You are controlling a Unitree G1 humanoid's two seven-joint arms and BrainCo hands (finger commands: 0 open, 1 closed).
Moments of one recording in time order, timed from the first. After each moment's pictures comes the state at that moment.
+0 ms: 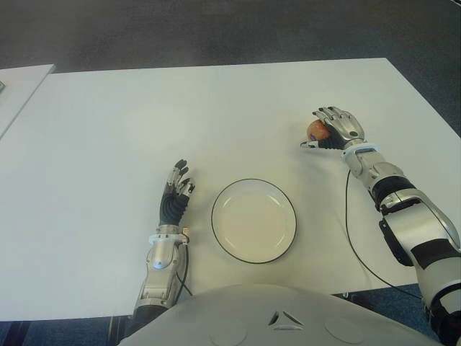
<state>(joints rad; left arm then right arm) 0.34 0.01 -0.03 0.21 0.06 -0.43 0.05 -0.74 -0.54 0.48 1.21 -0.92 -0.28 -0.45</state>
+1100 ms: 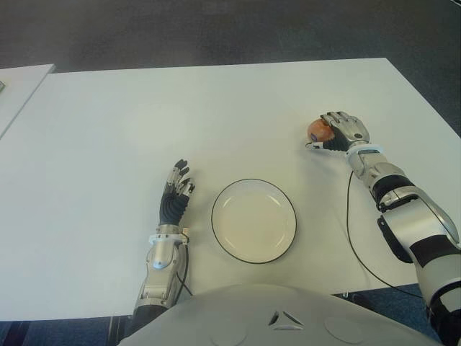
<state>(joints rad) 0.34 0.01 -0.03 0.21 0.06 -0.43 0.05 -0.77 -0.52 0.53 1.30 -0.85 -0.21 -0.42</state>
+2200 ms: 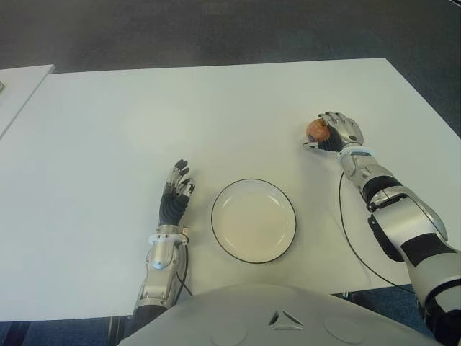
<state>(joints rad) 0.34 0.01 -0.03 0.21 0.06 -0.43 0.05 -0.77 -0.46 0.52 1.33 -0.76 -0.20 -0.44</state>
